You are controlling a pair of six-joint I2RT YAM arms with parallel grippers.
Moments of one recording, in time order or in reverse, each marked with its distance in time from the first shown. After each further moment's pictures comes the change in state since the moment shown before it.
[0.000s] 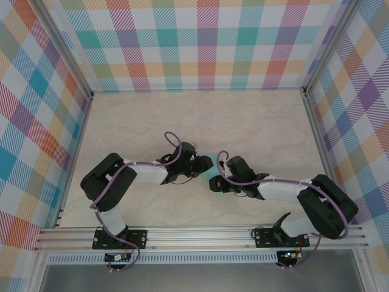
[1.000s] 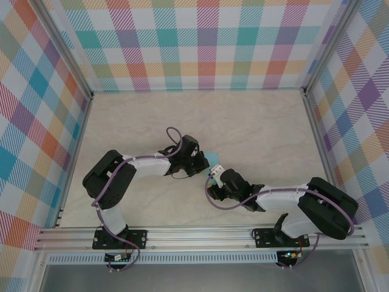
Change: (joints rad) left arm 0.037 0.031 0.152 -0.282 0.047 -0.003; right arm 0.209 -0.011 -0.095 0.211 0.367 -0.463
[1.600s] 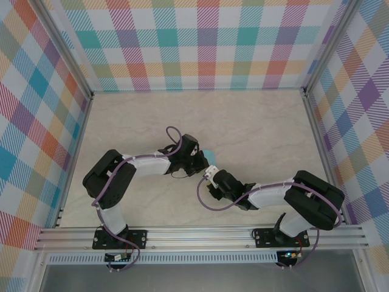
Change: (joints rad) left arm 0.009 0.002 0.013 -0.031 0.006 0.004; right arm 0.034 0.124 0.058 0.016 0.115 -0.073
